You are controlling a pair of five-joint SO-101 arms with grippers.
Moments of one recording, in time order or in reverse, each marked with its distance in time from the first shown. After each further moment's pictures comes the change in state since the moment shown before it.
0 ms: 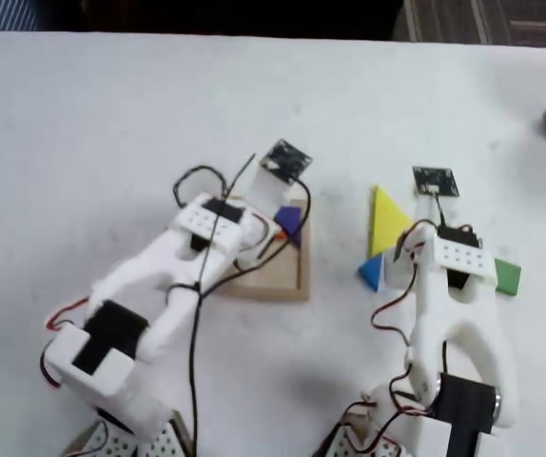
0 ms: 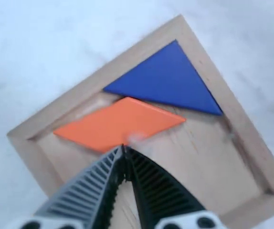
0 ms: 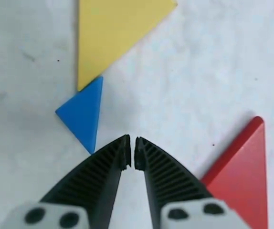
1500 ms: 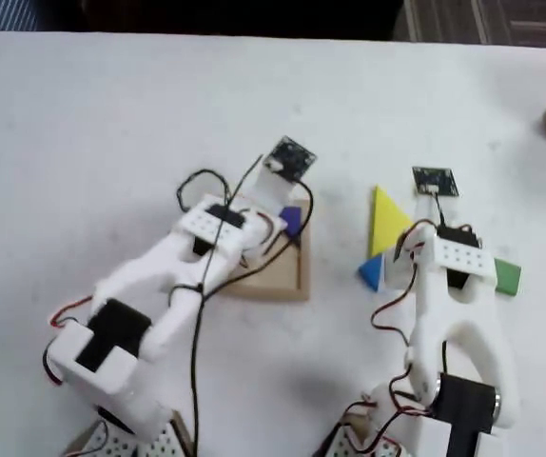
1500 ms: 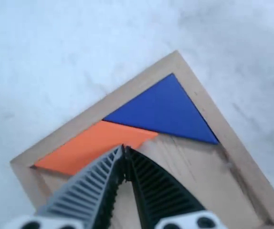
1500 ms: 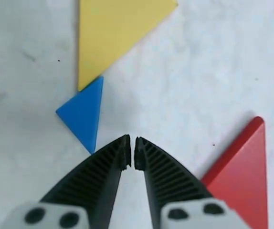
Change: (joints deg) left arm 0.7 0.9 1.7 -9.2 0.0; right arm 0.0 0.0 0.0 0.0 0.0
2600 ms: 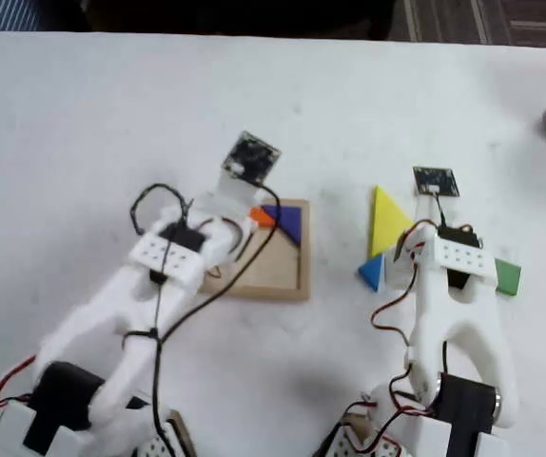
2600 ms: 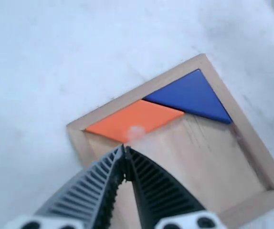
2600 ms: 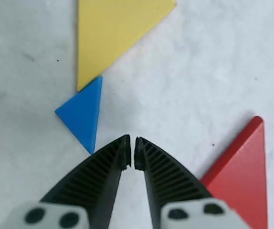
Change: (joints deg) left arm -4.6 -22.7 16.2 -1.1 0.0; right arm 0.0 0.0 0.0 0.0 0.0
